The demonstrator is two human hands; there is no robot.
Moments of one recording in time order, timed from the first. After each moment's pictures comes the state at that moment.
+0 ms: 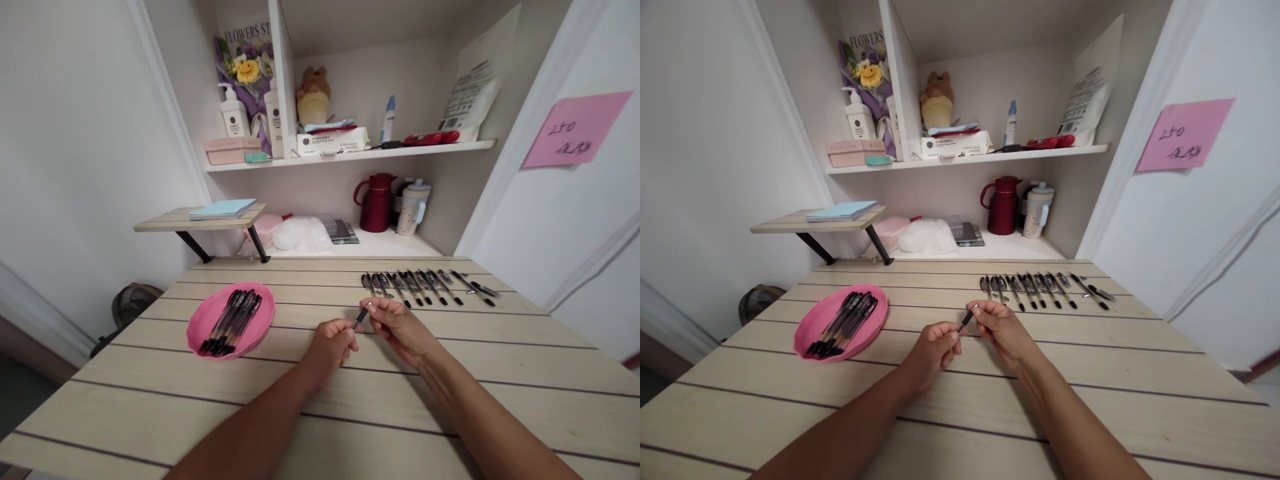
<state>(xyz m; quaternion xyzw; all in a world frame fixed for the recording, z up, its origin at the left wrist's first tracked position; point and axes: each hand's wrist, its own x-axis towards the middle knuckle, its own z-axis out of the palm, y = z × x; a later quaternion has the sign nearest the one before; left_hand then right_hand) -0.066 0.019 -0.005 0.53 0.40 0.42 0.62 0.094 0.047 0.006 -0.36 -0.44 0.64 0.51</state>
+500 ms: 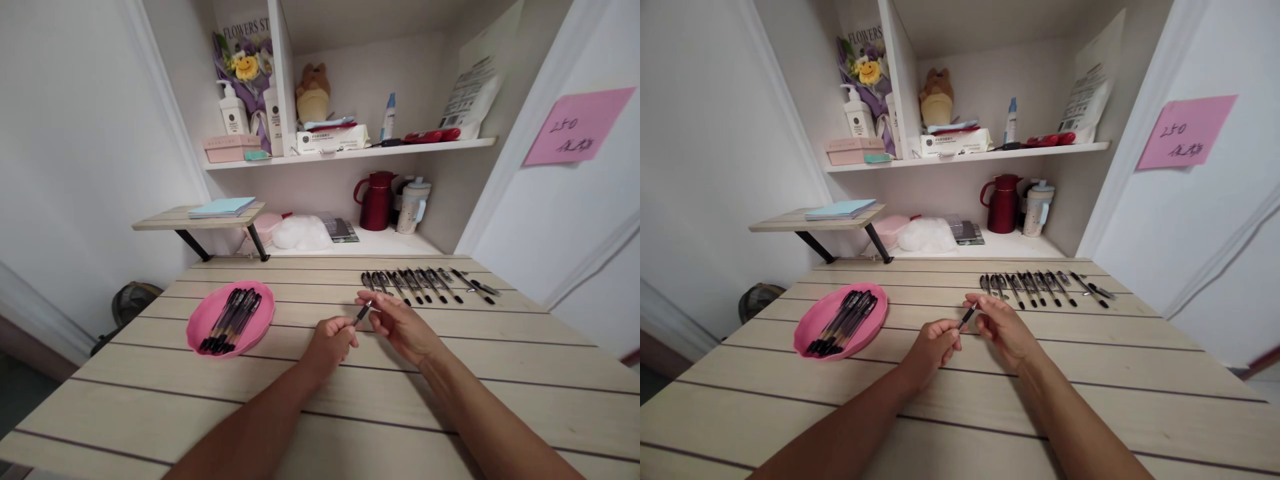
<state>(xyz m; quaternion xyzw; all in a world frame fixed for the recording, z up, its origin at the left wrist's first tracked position) -0.065 0.019 -0.002 0.55 0.41 0.43 0.59 0.094 0.044 0.012 -0.35 -0.44 0.64 0.52</state>
